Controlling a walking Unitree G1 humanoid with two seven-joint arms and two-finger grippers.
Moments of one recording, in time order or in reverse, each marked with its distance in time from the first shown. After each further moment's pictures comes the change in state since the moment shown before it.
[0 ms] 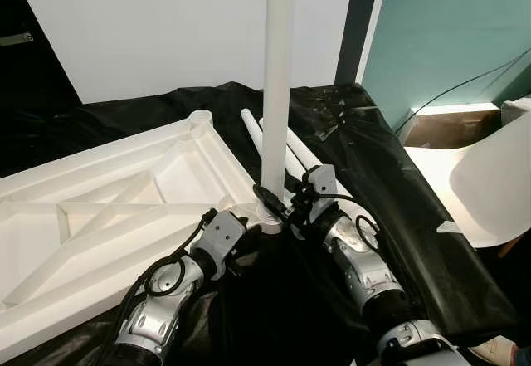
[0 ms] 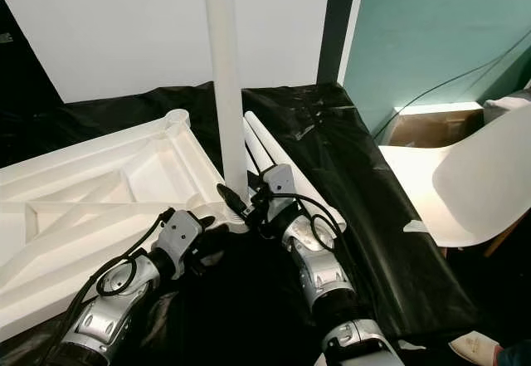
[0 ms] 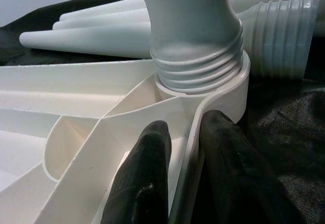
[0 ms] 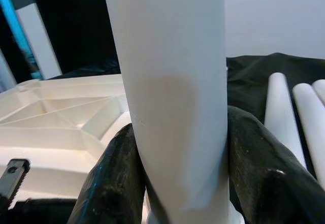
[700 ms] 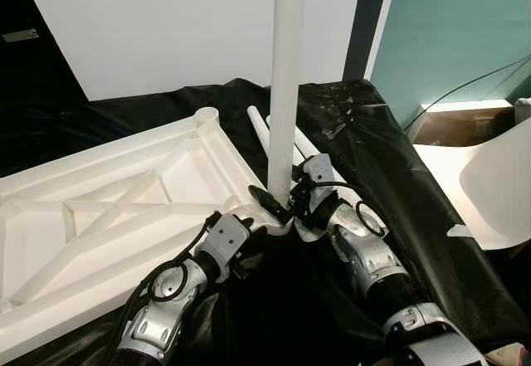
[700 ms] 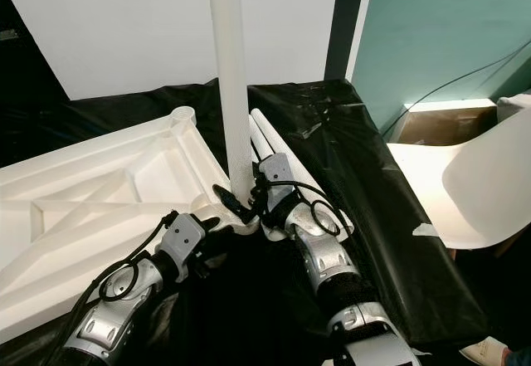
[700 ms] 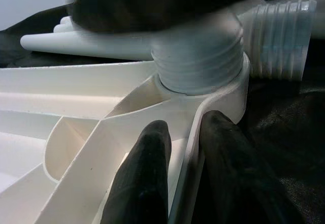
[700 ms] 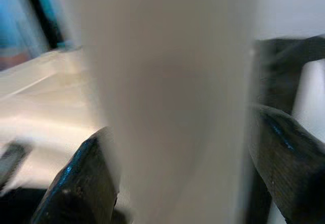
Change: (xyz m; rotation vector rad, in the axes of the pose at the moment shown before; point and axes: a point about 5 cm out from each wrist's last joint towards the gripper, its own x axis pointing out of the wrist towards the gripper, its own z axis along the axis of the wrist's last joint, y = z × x) left arm 0.002 -0.007 0.002 0.001 -0.025 -0.017; right arm 0.009 -0.009 0.004 -0.040 0.112 0.259
